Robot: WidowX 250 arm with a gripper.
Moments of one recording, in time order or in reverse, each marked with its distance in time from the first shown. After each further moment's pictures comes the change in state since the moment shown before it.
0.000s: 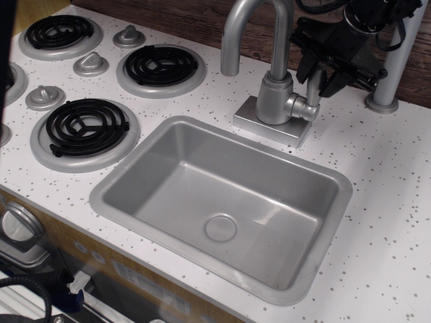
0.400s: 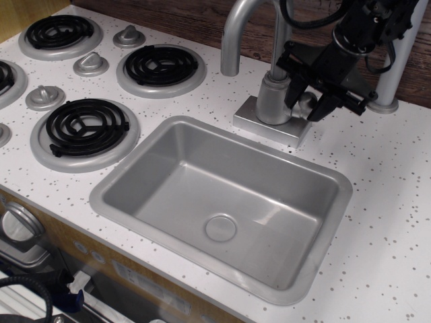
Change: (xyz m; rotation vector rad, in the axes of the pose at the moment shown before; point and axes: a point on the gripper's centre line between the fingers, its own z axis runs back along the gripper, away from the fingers) arm -0.025 -0.005 -0.008 -0.047 0.083 0.017
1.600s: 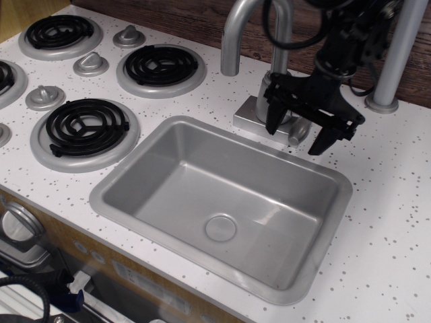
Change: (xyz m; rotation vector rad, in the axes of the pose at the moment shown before) arm -0.020 -0.005 -0.008 -0.032 0.130 -0.004
